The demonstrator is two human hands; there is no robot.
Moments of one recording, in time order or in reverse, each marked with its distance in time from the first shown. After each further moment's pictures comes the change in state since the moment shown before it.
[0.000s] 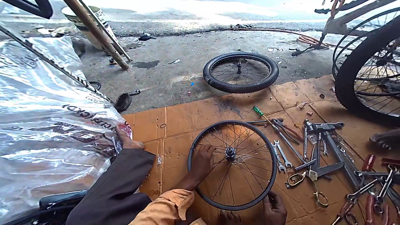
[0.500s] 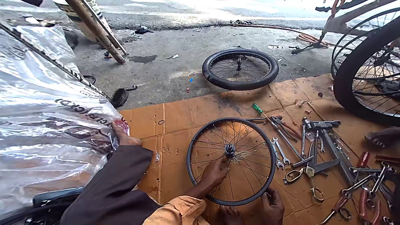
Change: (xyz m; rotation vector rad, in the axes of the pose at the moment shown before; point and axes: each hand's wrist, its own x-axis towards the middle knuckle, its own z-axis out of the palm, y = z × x) left_hand -0.017 0.055 0.000 -0.556 -0.595 -0.403; right_hand -0.004 -0.009 0.000 0.023 -0.017 0.080
